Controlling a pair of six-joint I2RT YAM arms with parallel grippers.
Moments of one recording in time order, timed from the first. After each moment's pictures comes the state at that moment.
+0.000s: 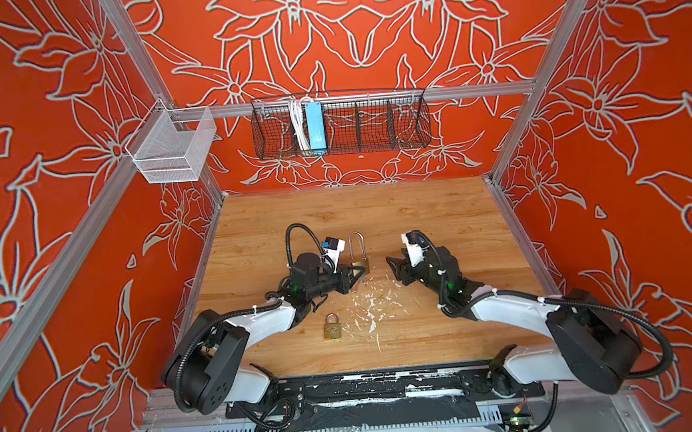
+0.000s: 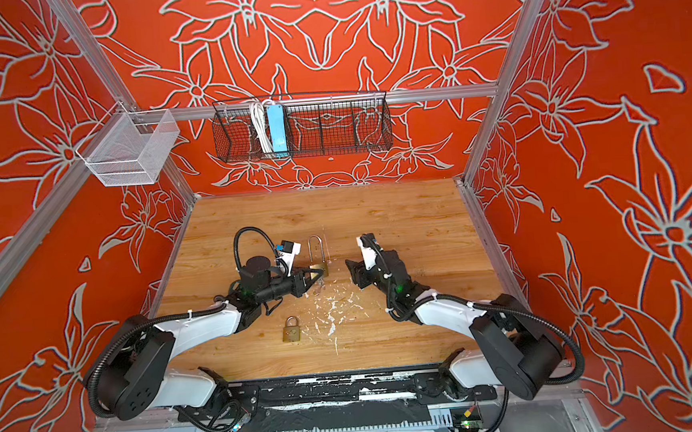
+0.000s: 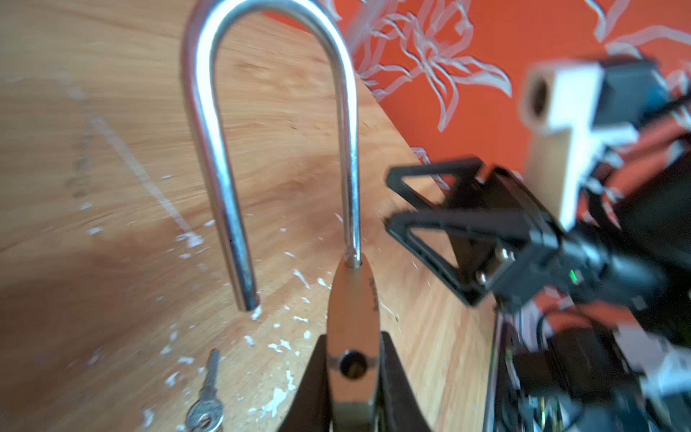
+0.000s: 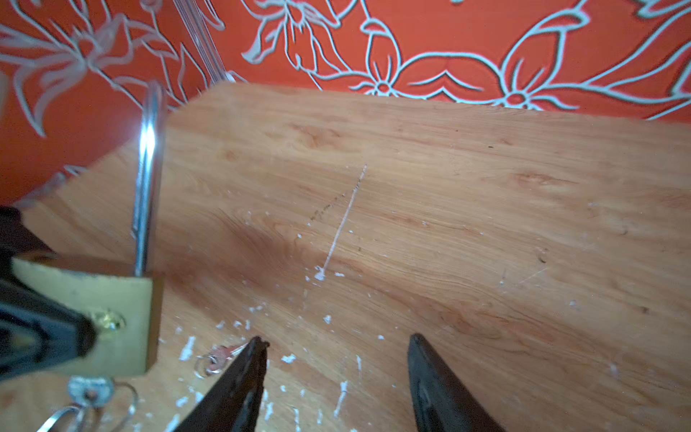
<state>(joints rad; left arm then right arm) -0.47 1.40 0.53 0.54 0.58 -0.44 0.57 1.33 0.48 0.55 -0.05 0.24</state>
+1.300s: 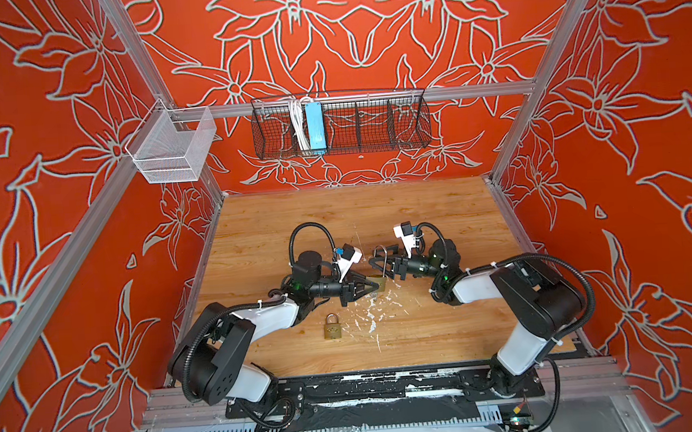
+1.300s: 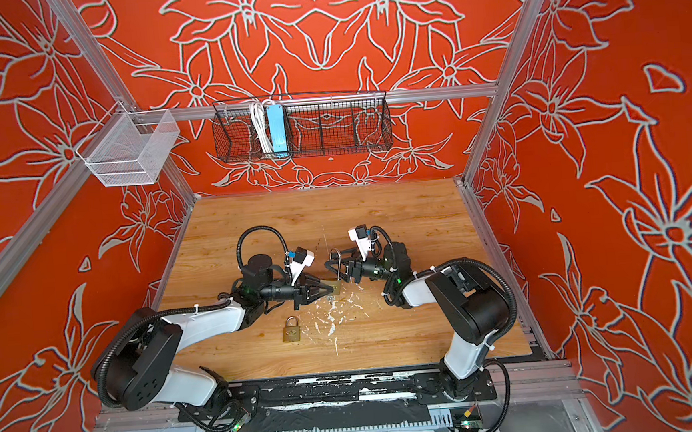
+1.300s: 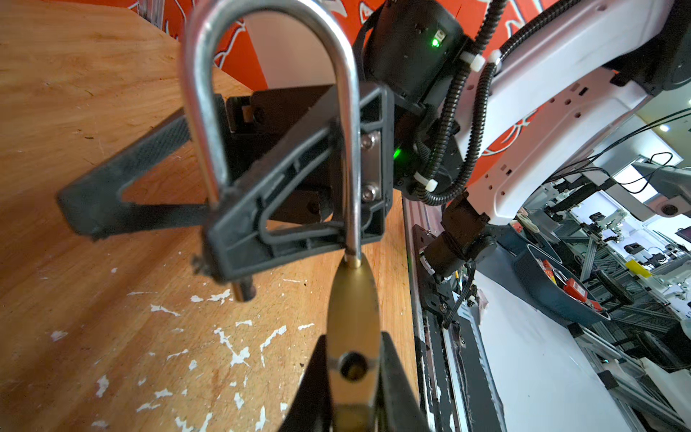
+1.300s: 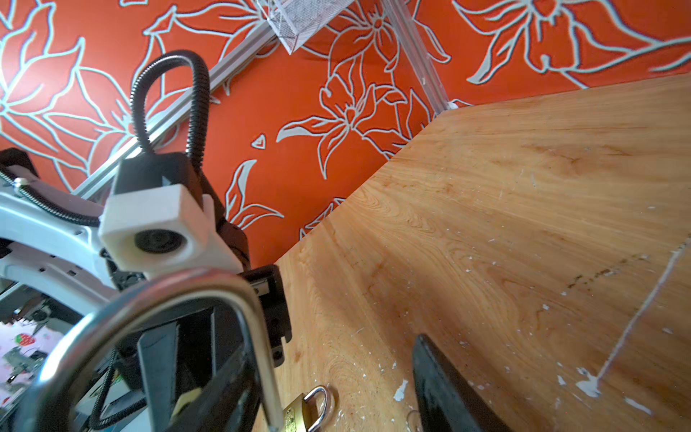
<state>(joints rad) -0.49 1.46 0.54 0.63 0.96 -0.27 0.48 1.66 0.56 1.09 -0.76 0.61</state>
